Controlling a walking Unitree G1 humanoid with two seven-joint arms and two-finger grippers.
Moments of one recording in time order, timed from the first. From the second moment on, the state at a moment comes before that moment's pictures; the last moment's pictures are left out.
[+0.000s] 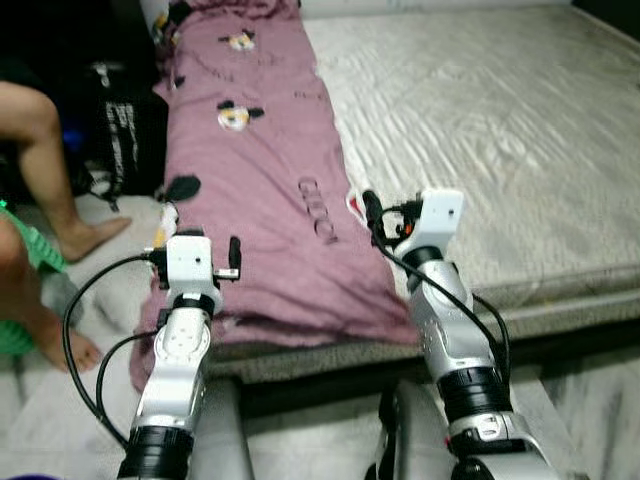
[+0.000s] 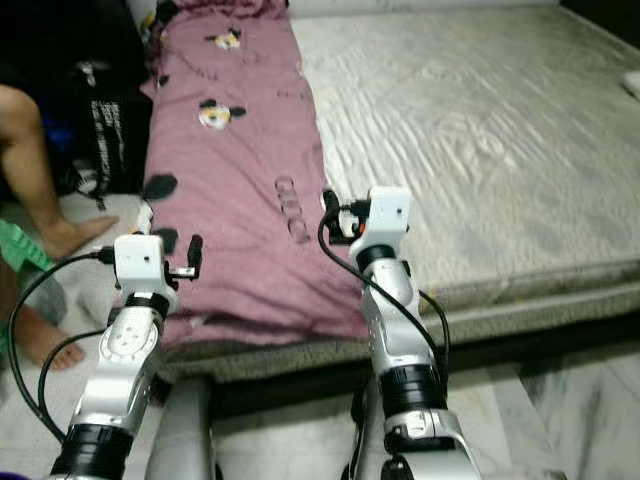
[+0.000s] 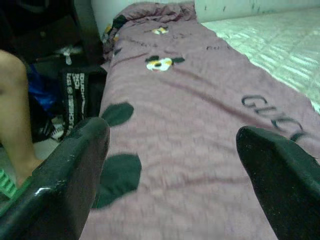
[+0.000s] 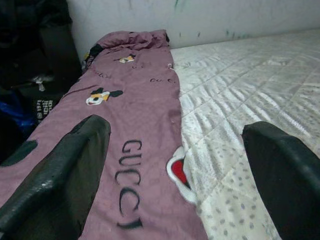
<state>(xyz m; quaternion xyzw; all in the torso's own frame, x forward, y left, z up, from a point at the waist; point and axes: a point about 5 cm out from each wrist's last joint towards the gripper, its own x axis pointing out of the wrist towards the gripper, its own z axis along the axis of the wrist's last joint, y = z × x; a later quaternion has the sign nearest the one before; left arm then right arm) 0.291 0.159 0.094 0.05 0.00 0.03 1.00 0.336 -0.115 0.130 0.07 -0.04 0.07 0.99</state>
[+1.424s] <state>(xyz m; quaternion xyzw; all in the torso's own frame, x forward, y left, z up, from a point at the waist) 0.292 0.157 0.086 0.06 0.01 0.03 1.00 0.320 -0.133 0.103 0.01 -0.02 0.03 1.00</state>
